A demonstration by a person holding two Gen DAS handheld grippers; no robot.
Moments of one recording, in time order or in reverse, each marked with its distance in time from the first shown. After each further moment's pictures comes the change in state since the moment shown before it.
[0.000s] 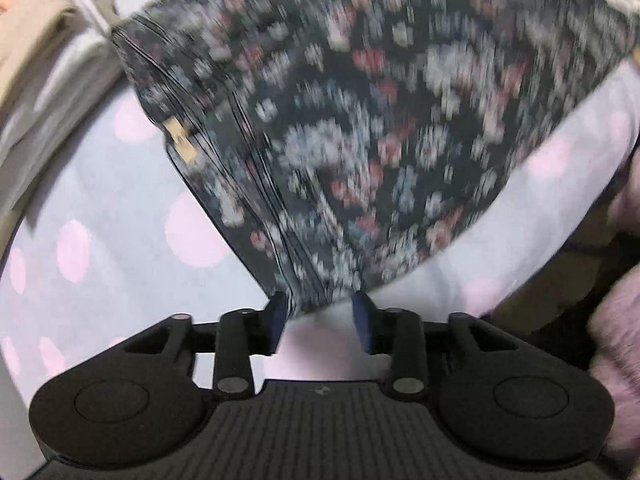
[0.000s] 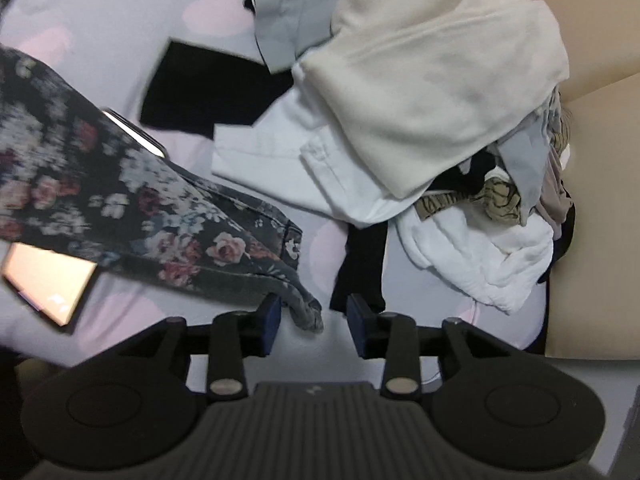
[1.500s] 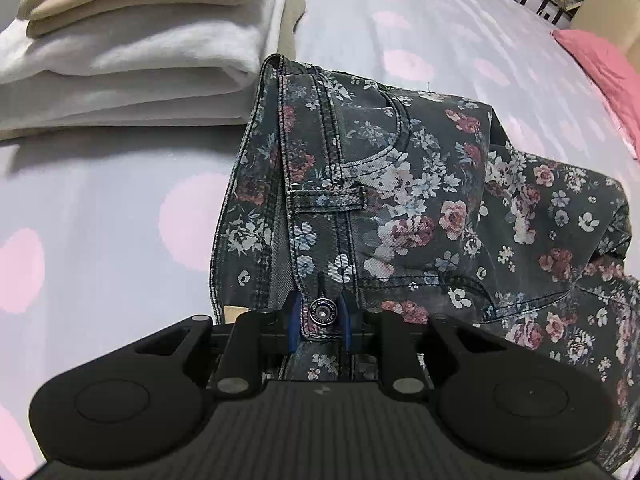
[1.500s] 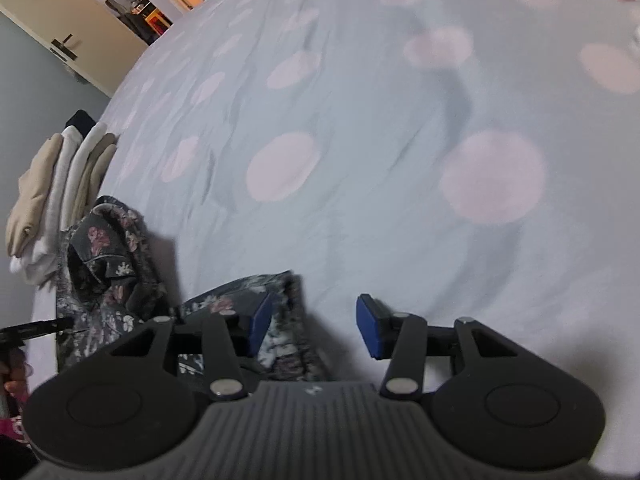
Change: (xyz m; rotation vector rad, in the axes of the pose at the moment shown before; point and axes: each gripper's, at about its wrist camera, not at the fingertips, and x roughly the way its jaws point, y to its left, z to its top) left arm 0.096 0.093 0.105 -0.703 -0.304 0.001; right arm 0.022 0.216 0.240 0.372 -0.228 0.833
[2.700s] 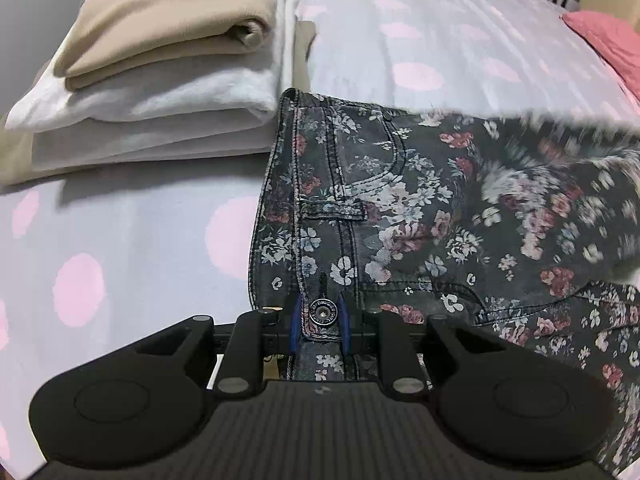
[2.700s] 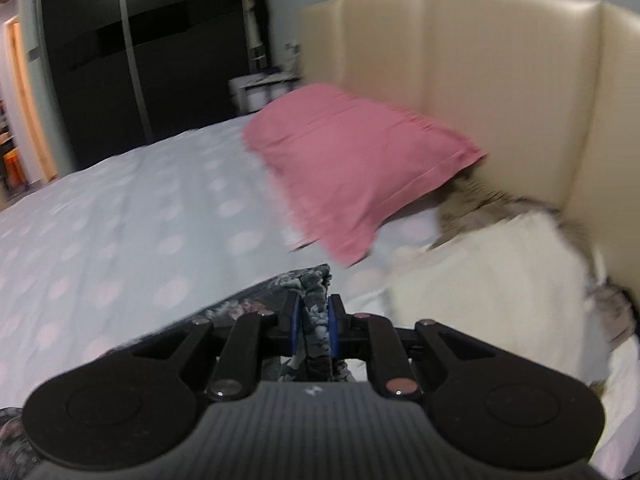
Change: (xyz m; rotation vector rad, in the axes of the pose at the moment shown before) left arm -0.027 -0.031 0.005 0.064 -0.016 0.132; right arm -0.271 -0.059 0.103 0.041 -0.593 -0.605
